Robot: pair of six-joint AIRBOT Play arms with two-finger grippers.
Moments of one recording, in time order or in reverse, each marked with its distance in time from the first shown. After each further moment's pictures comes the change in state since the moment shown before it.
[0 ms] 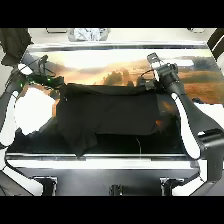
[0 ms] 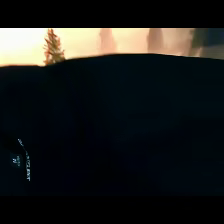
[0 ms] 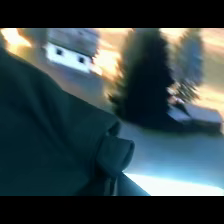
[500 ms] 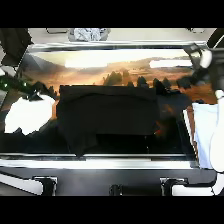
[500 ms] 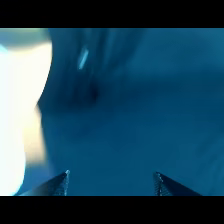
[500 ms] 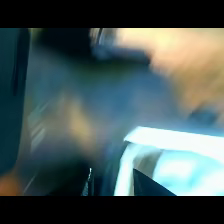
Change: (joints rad) left arm 0.200 0.167 -0.148 0.047 -0.351 -0.084; right arm -0.317 0.211 -0.009 0.232 0.359 -0.349
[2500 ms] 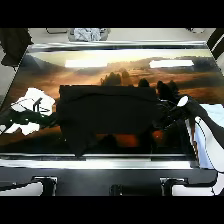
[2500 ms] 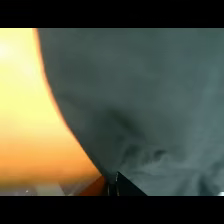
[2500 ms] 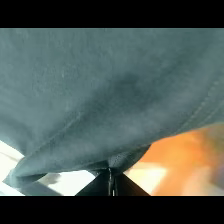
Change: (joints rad) left arm -0.042 0.276 -0.730 -0.129 0.418 0.112; right arm 0.010 0.005 -0.686 0.460 -0.141 -0.159
